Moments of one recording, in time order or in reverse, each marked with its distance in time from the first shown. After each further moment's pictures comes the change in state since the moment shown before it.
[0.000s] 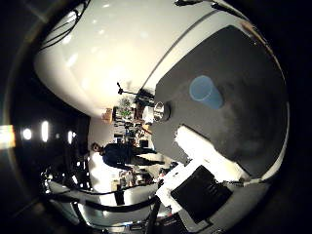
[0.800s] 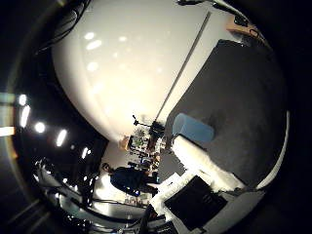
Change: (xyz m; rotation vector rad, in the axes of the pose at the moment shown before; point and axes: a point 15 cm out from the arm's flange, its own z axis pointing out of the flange) arm 0.125 0.001 0.056 0.389 -0.227 0.183
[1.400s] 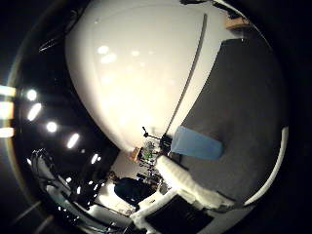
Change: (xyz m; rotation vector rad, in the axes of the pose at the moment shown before) arm 0.039 0.021 0.071 0.059 -0.180 0.097
